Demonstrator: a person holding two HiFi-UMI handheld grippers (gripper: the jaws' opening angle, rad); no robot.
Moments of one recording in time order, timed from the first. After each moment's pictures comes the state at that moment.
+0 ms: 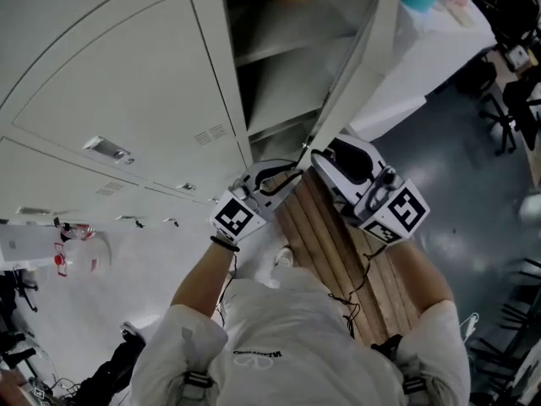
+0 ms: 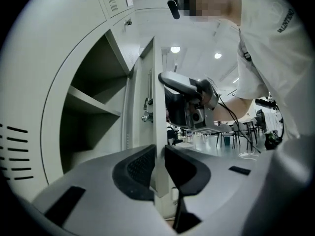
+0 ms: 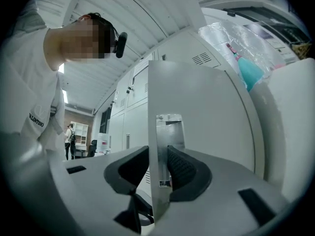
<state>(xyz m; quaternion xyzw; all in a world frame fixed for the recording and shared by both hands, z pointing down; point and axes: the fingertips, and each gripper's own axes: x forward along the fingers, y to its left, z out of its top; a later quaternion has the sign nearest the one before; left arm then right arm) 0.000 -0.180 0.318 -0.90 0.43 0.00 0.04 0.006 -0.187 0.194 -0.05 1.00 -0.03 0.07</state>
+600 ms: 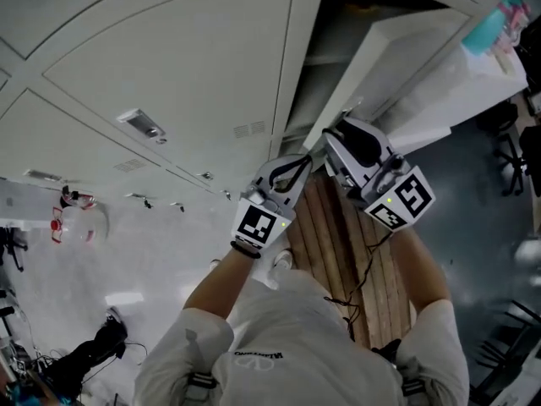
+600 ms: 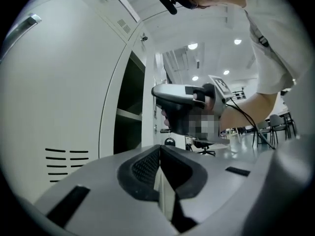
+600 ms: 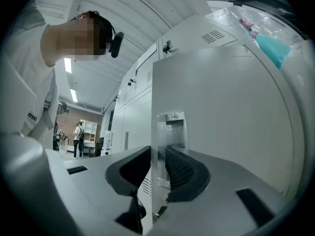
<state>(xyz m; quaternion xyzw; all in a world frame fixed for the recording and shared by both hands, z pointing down) -0.072 -0.182 0.299 -0.80 0.60 0.00 0.05 -0.074 -0.202 0.194 0.01 1.00 -0.01 0.06</state>
